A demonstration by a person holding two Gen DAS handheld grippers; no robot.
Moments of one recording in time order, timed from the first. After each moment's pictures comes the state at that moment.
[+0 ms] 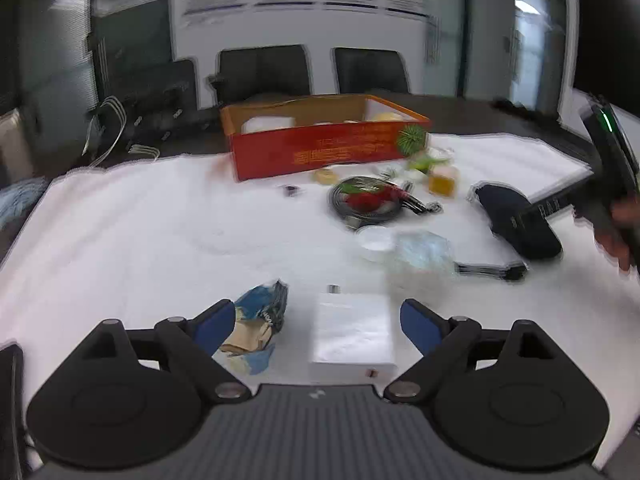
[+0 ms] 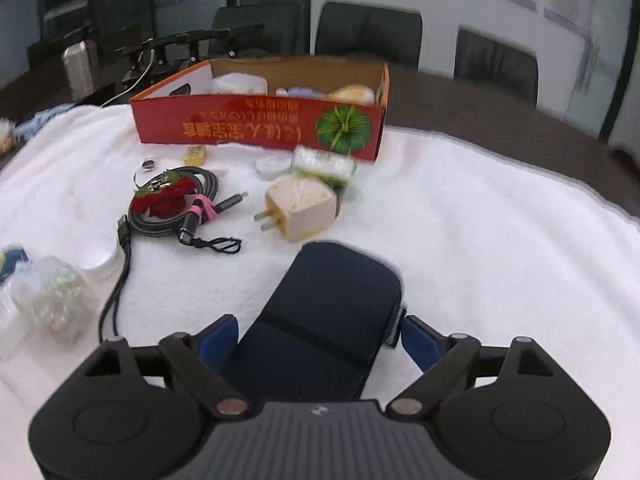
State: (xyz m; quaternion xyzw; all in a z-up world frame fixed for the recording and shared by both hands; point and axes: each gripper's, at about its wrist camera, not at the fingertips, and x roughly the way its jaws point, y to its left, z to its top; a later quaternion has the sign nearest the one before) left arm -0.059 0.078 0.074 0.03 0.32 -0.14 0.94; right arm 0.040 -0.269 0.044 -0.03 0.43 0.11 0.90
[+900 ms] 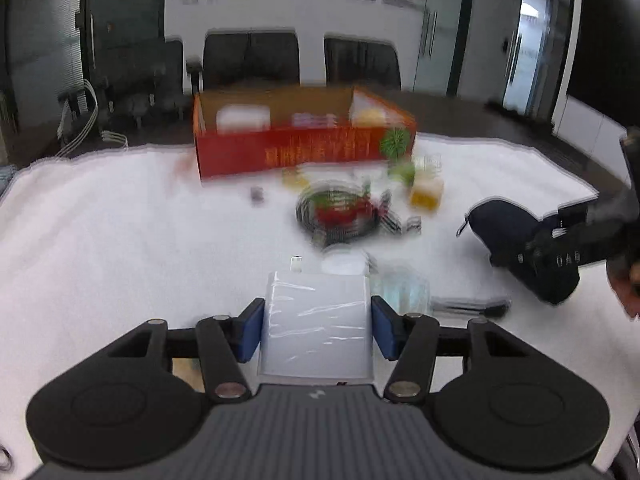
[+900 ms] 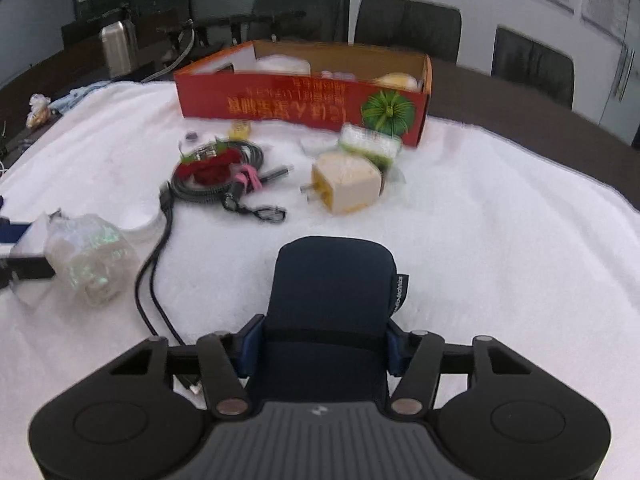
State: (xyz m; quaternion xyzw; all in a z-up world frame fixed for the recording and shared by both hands) left arm -0.024 0.042 0.090 0.02 0.33 -0.16 0.93; right arm 0.010 -0.263 0.062 -0.07 0.40 0.15 0.90
